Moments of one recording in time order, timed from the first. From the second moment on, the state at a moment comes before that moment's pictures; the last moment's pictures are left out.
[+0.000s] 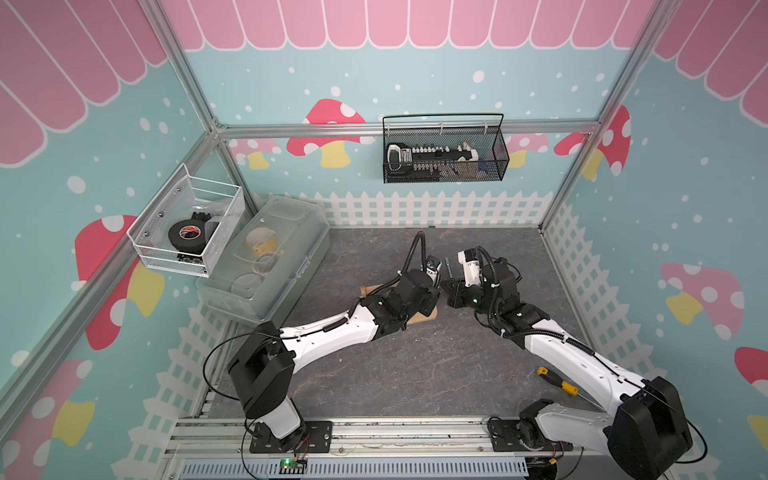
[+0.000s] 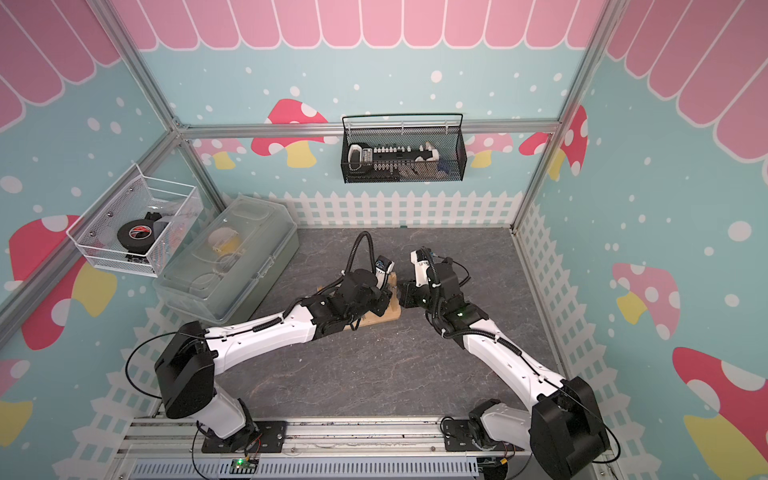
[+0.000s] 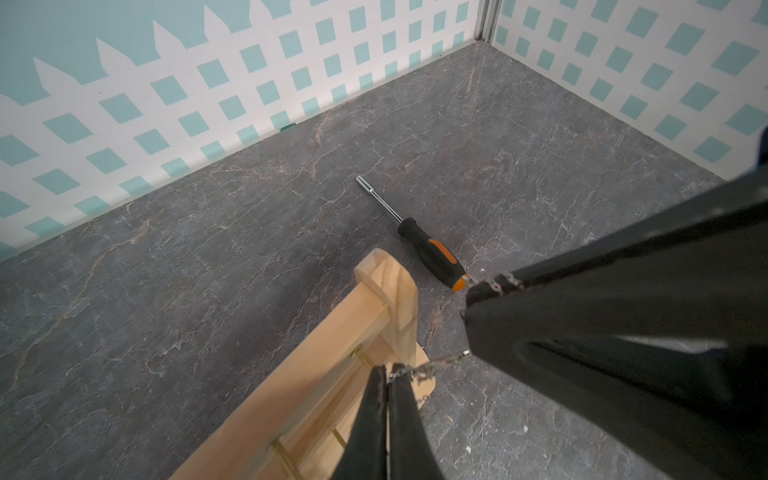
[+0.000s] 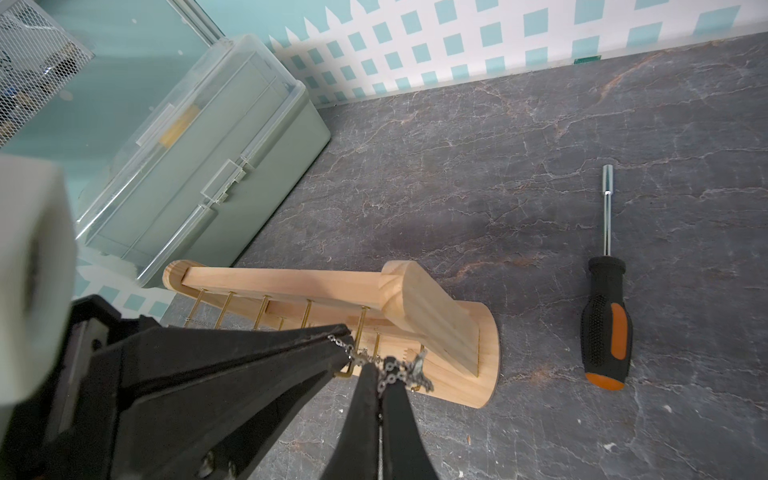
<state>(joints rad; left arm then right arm) -0.90 1.65 1.21 -0.11 -0.28 -0.10 0.48 1.21 0.82 -0.06 -0.22 0.43</state>
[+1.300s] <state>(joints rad) -0.86 1.63 1.22 -0.14 -0.19 -0.16 0.47 1.23 0.75 -0.02 -0.21 0.46</state>
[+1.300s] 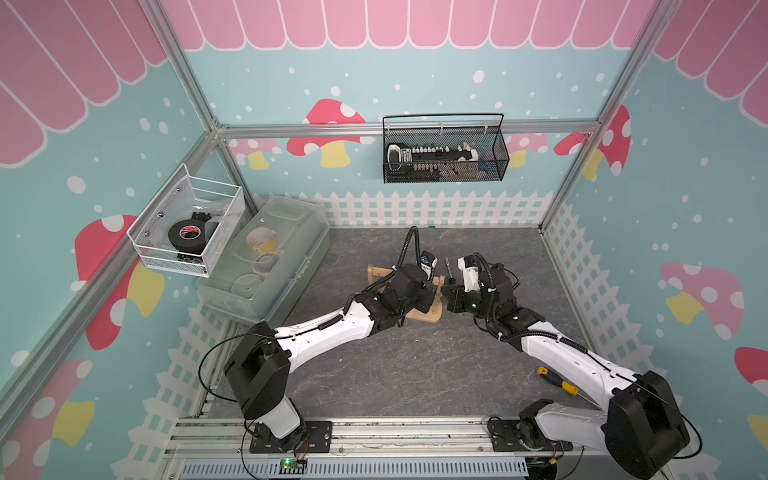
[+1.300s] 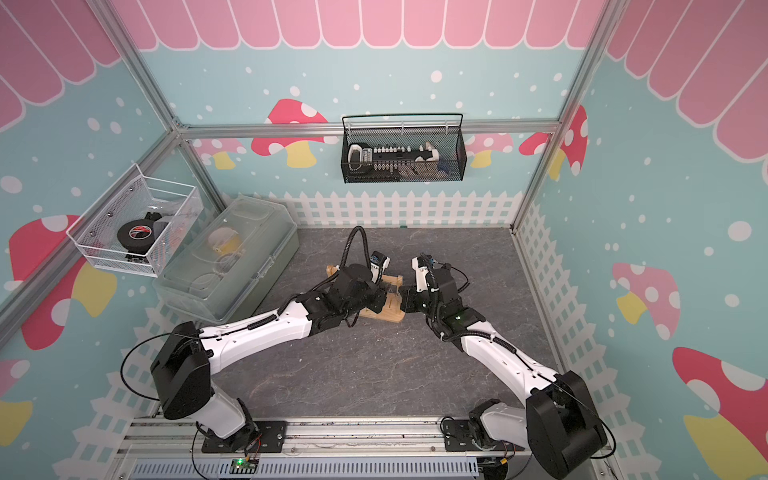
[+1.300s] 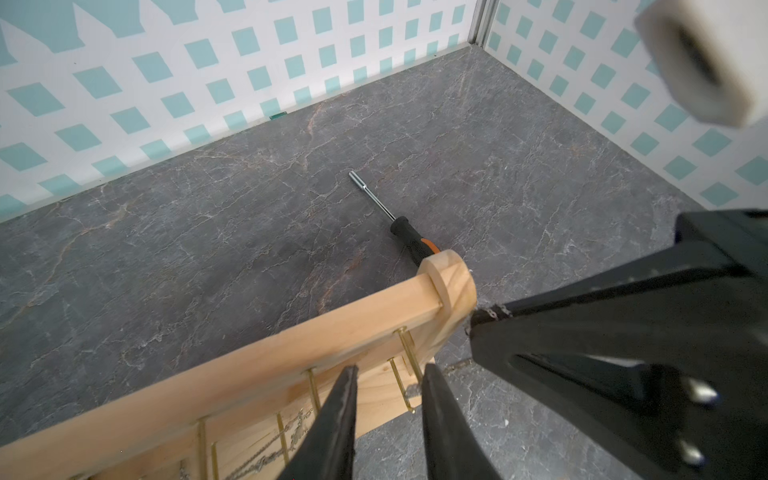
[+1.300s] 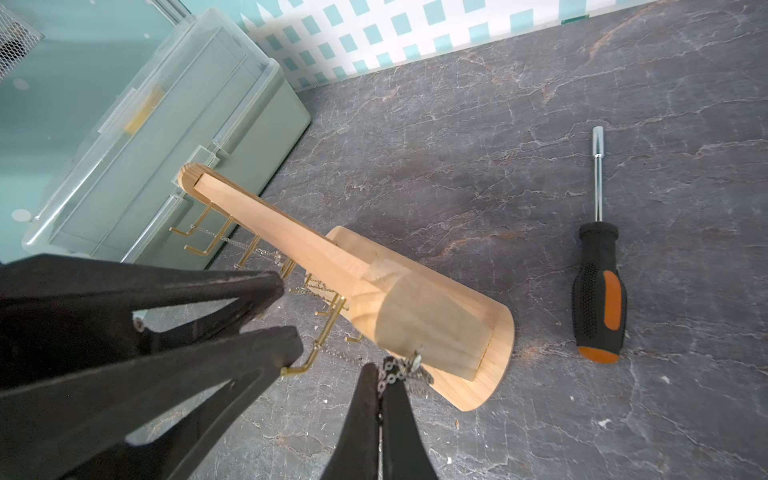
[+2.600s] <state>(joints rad) -0.90 1.42 0.96 -0.07 -0.26 -0.42 0.47 1.25 0.69 0.03 -0.24 0.48</state>
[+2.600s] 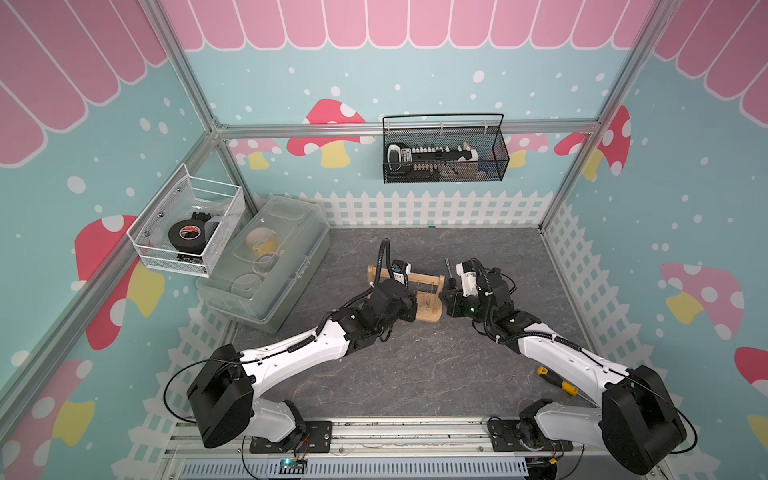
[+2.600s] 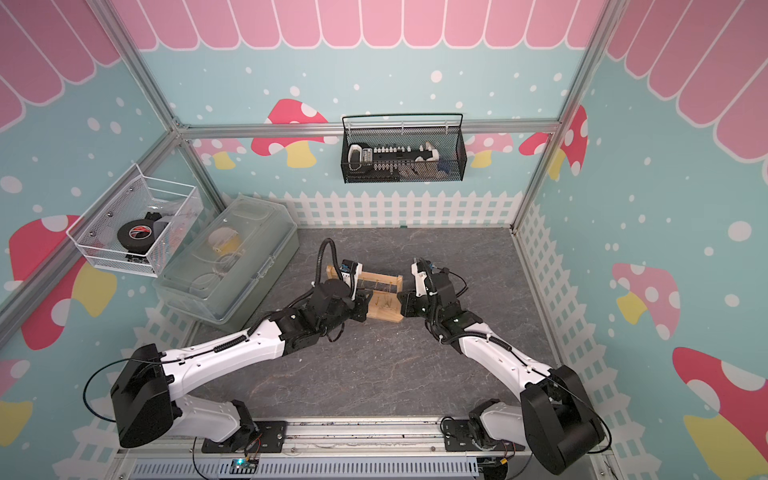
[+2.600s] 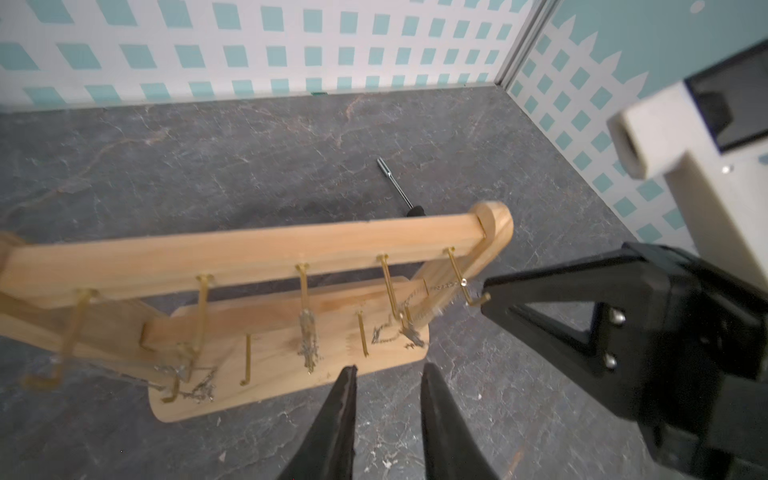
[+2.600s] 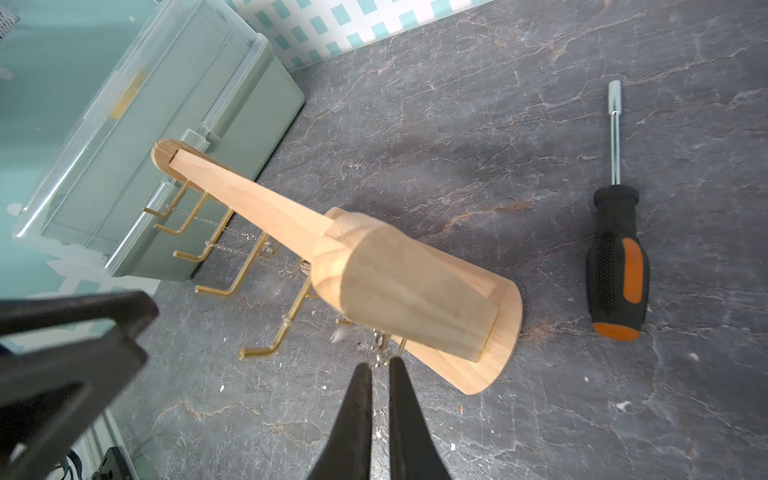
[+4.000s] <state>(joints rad) -0.74 1.24 0.72 0.05 -0.27 -0.46 0.59 1.37 0.51 0.46 0.02 0.37</state>
